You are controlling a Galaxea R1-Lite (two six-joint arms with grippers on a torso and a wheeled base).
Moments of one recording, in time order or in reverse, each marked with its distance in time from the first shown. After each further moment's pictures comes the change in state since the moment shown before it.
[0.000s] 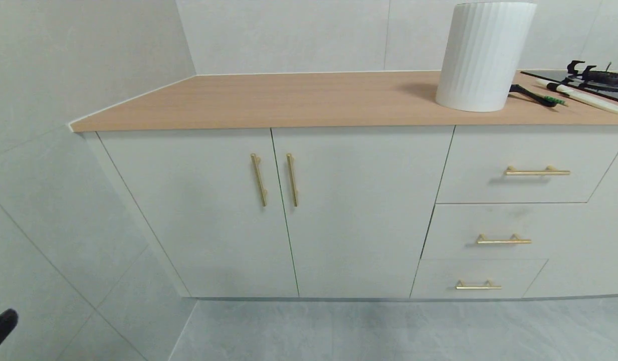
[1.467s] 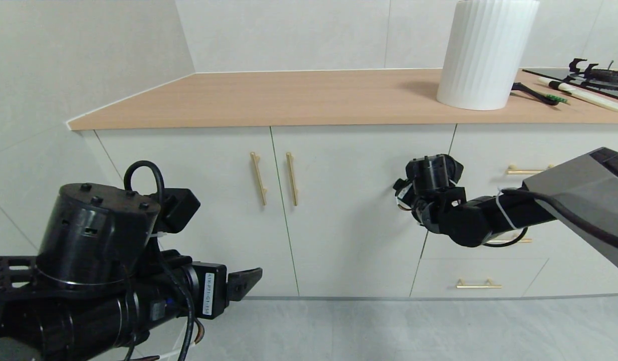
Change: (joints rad) left arm -0.277 0.891 -0.212 -0.161 -0.100 -0.343; right arm 0.184 1.570 -1.020 -0.095 -0.249 0.701
